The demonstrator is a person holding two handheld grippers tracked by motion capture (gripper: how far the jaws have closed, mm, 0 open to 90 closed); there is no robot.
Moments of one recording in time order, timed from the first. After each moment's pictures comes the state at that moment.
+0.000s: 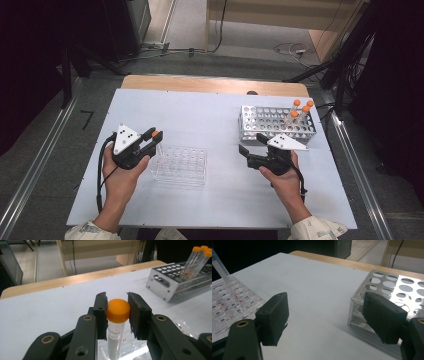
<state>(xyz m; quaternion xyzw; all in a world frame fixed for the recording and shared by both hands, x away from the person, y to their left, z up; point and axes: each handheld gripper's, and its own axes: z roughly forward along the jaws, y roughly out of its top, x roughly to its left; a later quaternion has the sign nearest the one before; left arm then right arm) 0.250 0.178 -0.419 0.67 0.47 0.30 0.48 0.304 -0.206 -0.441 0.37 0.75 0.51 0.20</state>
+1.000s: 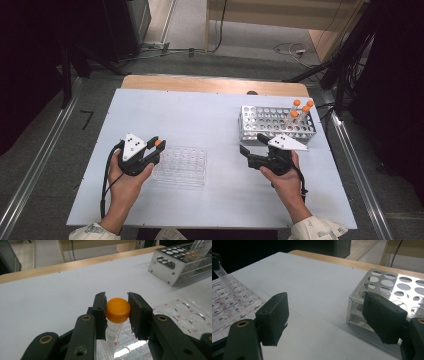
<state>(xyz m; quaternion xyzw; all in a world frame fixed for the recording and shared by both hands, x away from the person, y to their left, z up) 0.248 0.174 -0.445 0.69 0.47 0.29 0.46 0.304 -0.209 -0.442 0.37 0.75 0.50 0.20</state>
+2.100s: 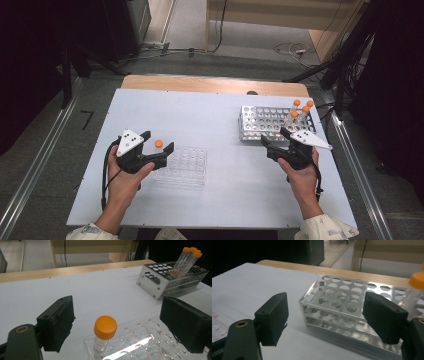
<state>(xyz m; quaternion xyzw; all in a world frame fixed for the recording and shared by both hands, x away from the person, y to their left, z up) 0.250 0.174 -0.430 0.67 0.47 0.26 0.51 0.317 -0.258 -0.434 0.44 0.70 0.49 0.27</state>
